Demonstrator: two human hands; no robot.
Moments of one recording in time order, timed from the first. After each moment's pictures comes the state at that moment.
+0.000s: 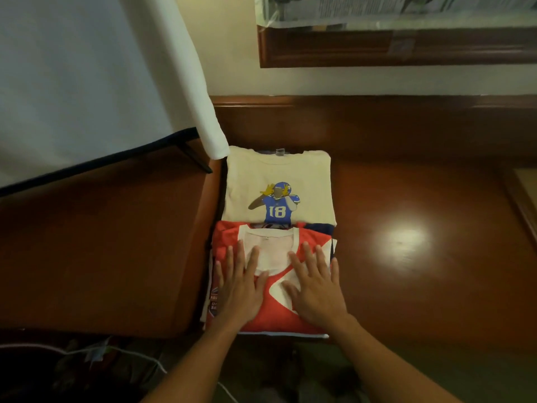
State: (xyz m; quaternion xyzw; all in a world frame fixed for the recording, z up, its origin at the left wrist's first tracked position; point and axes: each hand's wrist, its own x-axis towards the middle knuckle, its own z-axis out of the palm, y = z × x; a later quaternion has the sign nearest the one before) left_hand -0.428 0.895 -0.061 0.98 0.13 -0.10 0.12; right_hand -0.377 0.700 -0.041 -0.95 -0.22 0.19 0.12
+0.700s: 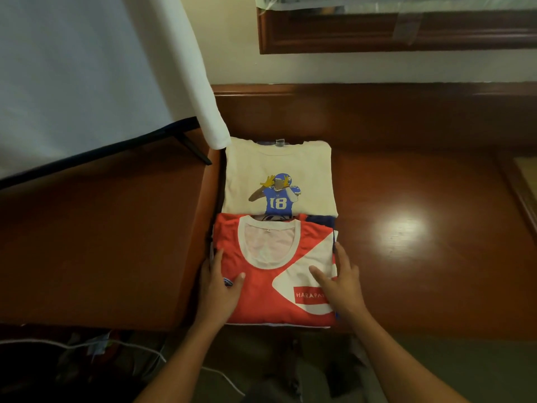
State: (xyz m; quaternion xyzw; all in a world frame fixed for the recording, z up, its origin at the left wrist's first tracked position) left_hand -0.461 0.934 -0.055 0.87 0.30 -0.06 0.40; right_hand -0.380 0.666 -0.051 -0.85 0.13 0.23 0.45
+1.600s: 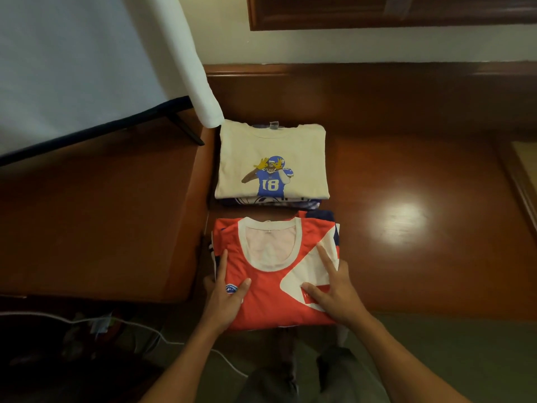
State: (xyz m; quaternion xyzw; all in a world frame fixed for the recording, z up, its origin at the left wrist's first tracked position) left_hand -0.507 0.884 -0.038 0.80 0.34 -0.15 0.47; right_hand -0.423 0.627 -0.047 -0.86 -0.02 0.32 0.41
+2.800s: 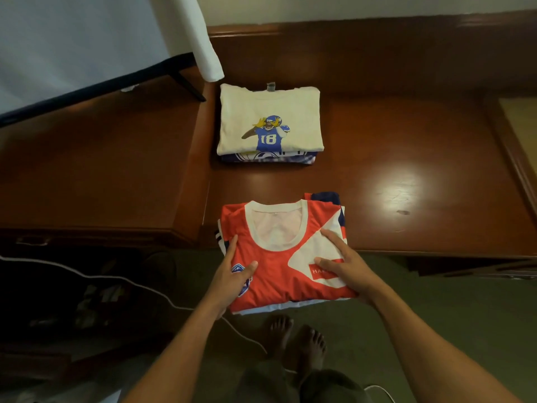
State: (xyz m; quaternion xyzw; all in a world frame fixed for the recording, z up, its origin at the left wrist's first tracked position) left_hand -0.597 0.851 -0.023 0.73 0.30 -0.19 0.59; right_hand -0.504 0.580 -0.041 -0.75 0.08 0.41 0.52
